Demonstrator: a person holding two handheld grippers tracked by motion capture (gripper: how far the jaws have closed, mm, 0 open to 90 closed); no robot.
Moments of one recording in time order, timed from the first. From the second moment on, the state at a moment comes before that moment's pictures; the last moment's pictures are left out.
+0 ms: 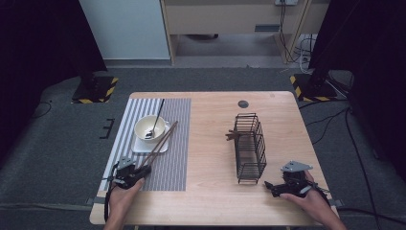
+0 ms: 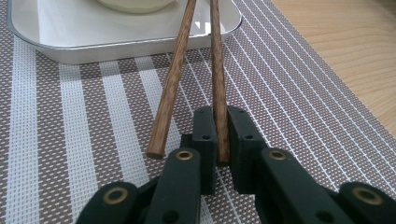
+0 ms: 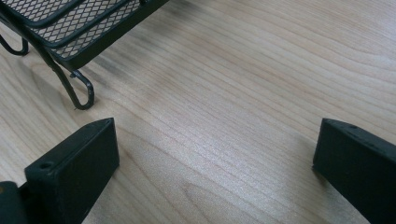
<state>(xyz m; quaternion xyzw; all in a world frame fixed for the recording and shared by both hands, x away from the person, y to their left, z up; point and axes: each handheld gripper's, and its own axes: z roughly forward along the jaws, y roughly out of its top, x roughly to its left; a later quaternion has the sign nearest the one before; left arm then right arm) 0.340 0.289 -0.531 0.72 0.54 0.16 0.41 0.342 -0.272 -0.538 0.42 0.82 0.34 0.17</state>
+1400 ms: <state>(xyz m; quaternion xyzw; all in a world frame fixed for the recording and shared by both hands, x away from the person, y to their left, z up) 0.340 0.286 -0.526 0.72 0.54 0.18 0.40 0.342 -0.272 -0.538 0.42 0.82 0.34 0.17</state>
